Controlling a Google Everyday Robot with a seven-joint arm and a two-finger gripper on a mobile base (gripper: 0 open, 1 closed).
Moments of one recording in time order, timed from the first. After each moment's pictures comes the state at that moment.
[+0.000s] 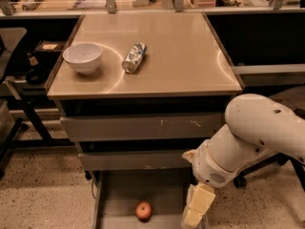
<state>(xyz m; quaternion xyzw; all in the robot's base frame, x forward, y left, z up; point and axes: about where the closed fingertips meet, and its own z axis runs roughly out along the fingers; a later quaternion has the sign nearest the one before) 0.352 -0.085 0.706 -0.61 0.75 0.22 0.11</state>
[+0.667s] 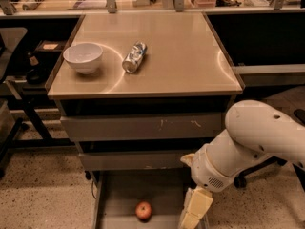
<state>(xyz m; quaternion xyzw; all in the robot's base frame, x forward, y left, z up) 0.348 -0.080 0.698 -0.61 0.75 0.23 0.12</state>
